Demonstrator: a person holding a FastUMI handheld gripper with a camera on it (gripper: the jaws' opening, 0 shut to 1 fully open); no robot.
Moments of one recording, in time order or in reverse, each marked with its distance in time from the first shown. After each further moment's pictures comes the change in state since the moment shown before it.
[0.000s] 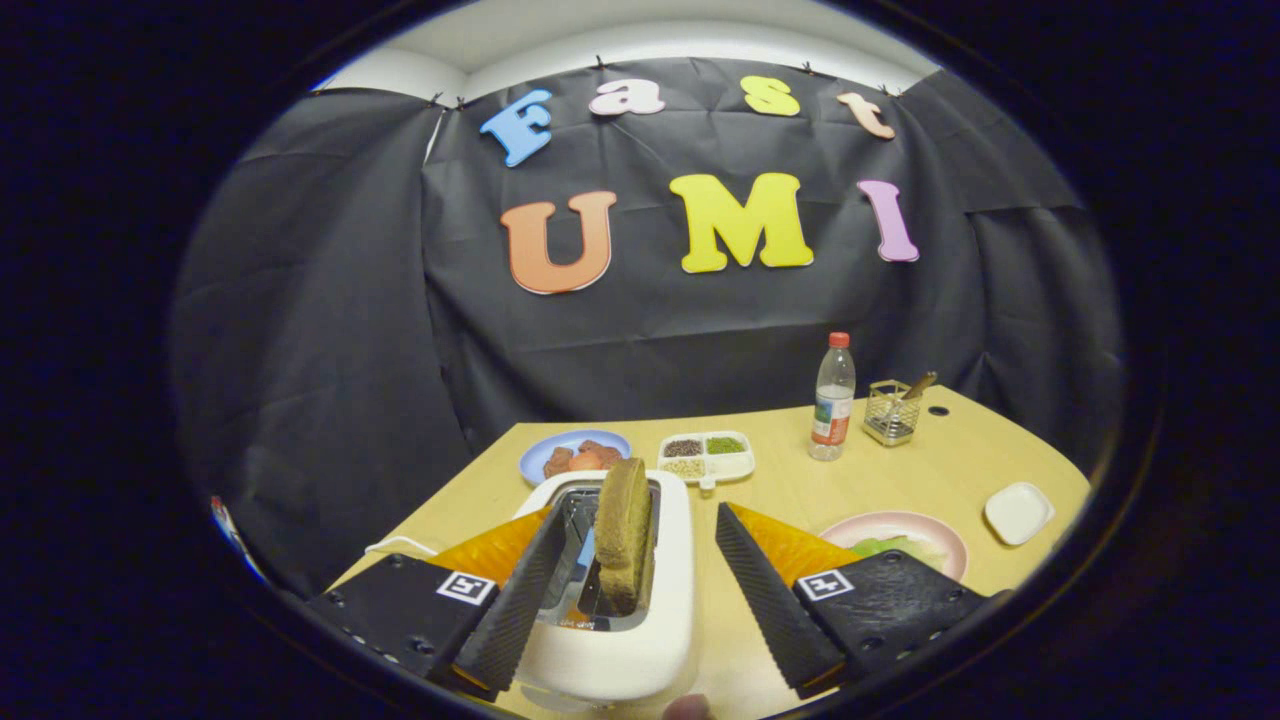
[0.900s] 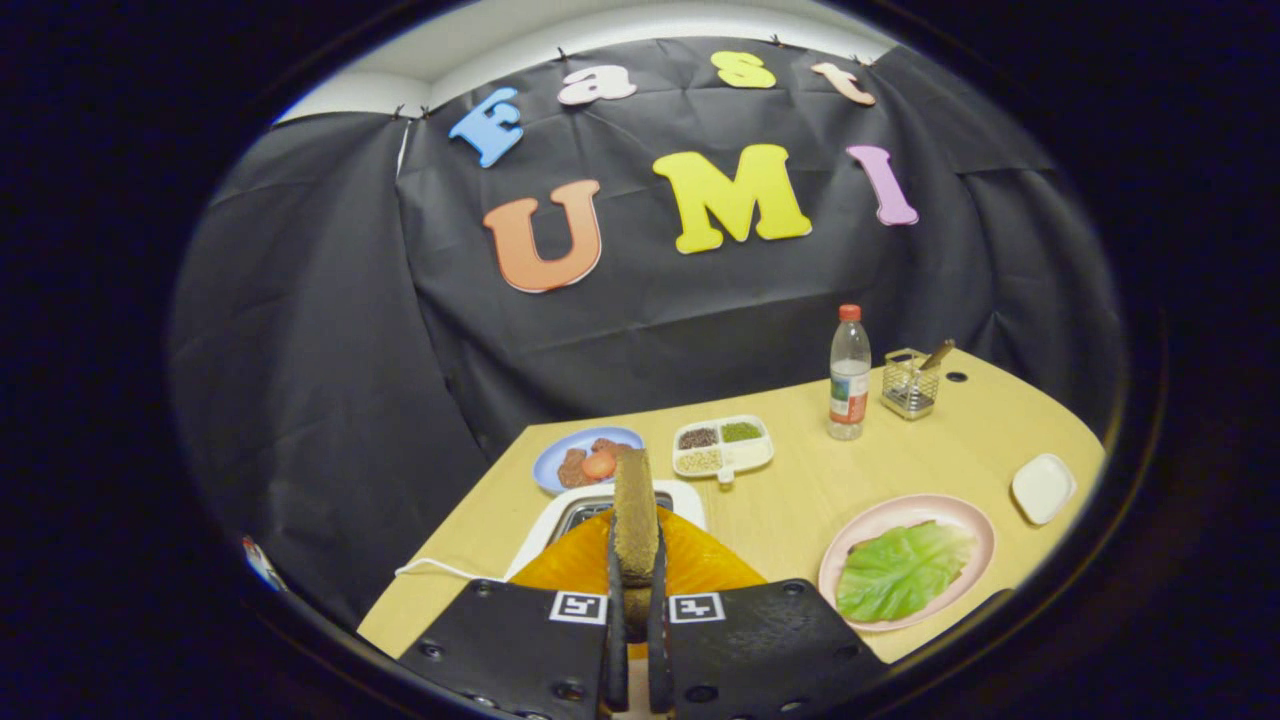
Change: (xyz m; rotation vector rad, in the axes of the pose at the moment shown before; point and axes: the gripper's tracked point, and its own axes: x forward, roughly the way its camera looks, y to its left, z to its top) arm -0.005 0.002 0.036 0.105 0.006 0.046
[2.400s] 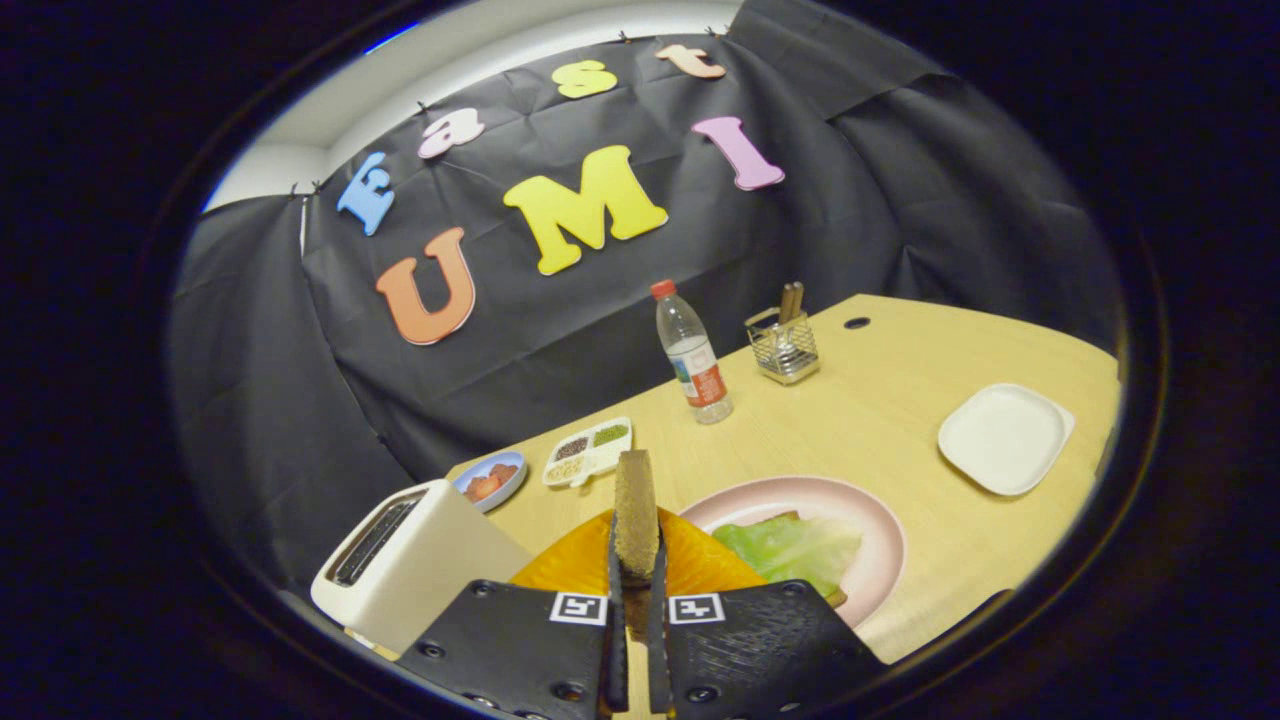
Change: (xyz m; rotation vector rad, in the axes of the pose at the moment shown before) arm 0.006 -0.209 -0.056 0.288 0.002 -0.098
